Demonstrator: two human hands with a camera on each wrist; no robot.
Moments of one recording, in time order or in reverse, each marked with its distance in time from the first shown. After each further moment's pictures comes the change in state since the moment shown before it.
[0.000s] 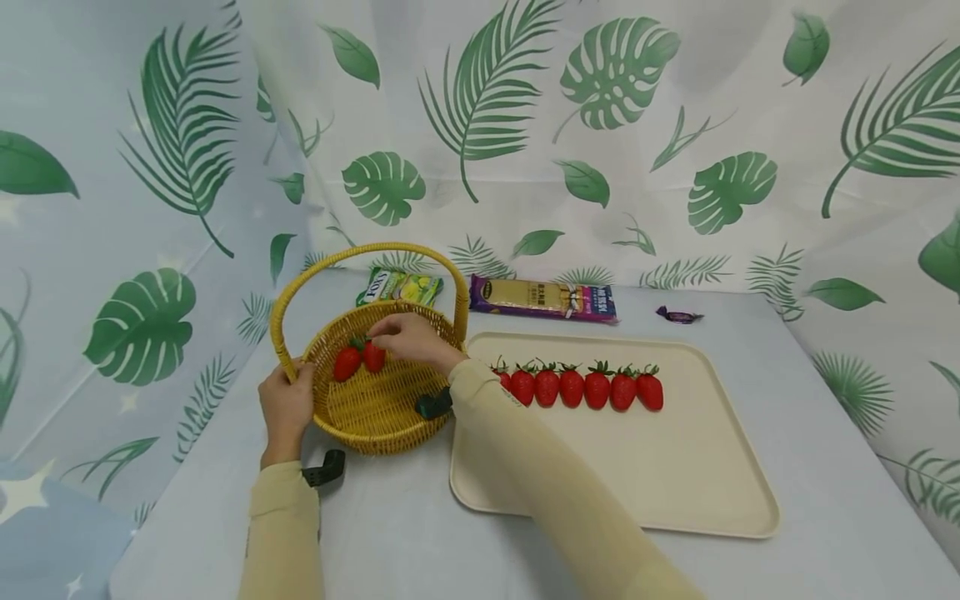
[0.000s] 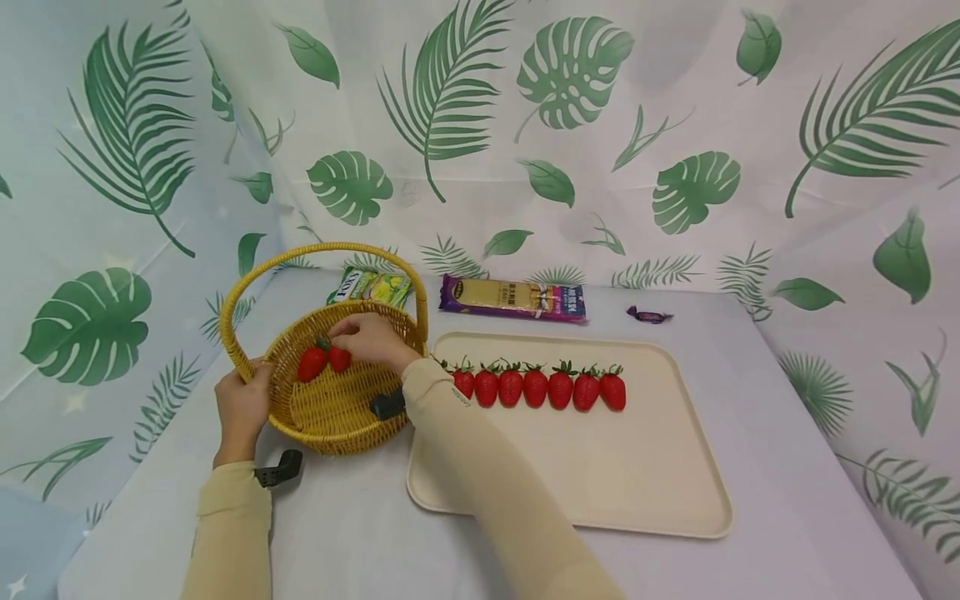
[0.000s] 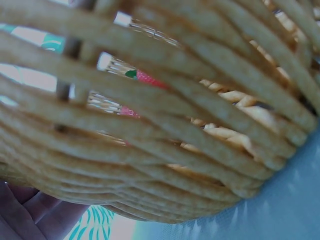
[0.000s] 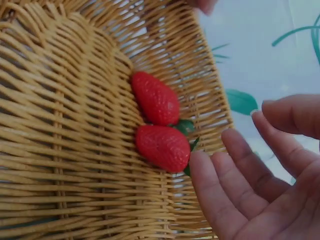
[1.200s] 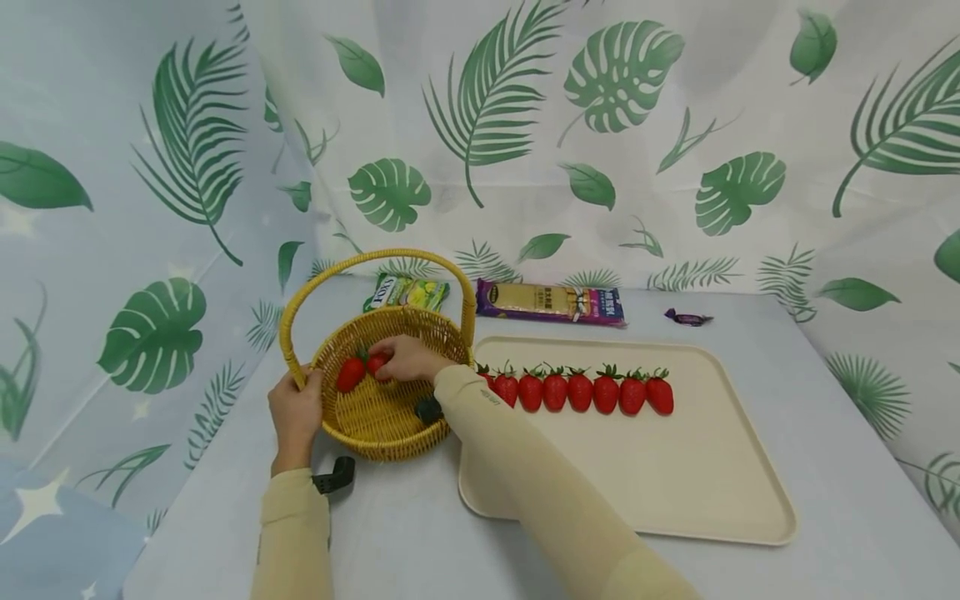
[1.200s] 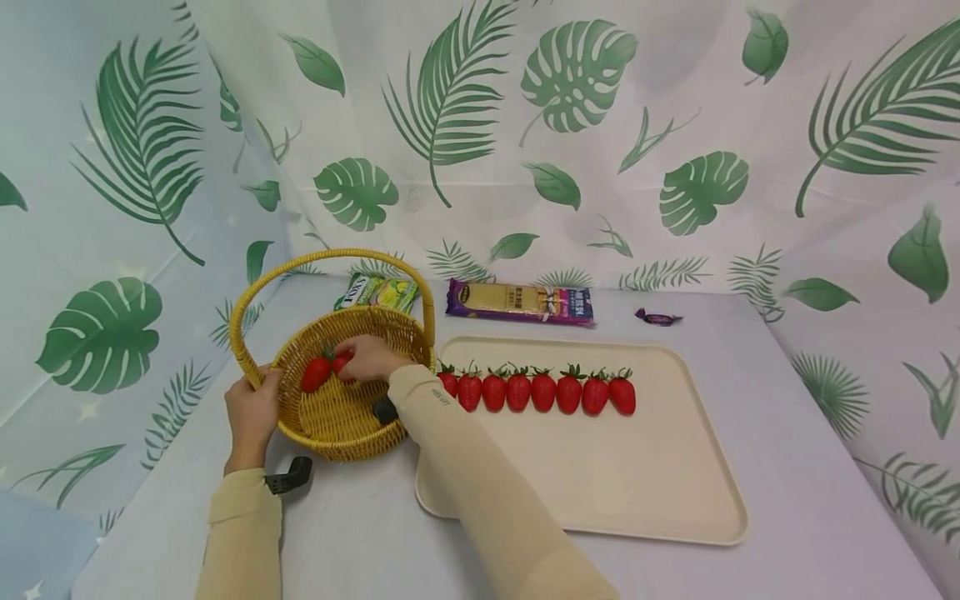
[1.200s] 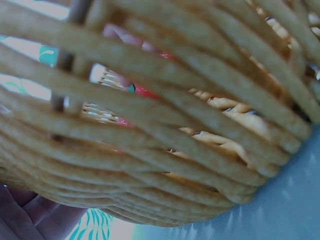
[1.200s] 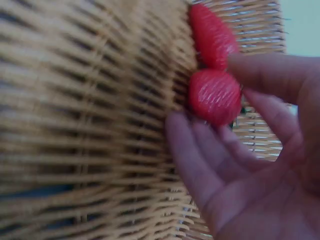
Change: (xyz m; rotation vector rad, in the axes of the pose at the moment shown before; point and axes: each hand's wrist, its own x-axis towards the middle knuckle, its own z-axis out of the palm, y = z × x) left_hand -0.001 0.000 0.001 -0.010 0.029 -0.003; right_hand 0.025 0.024 0.023 -0.193 -0.132 0.033
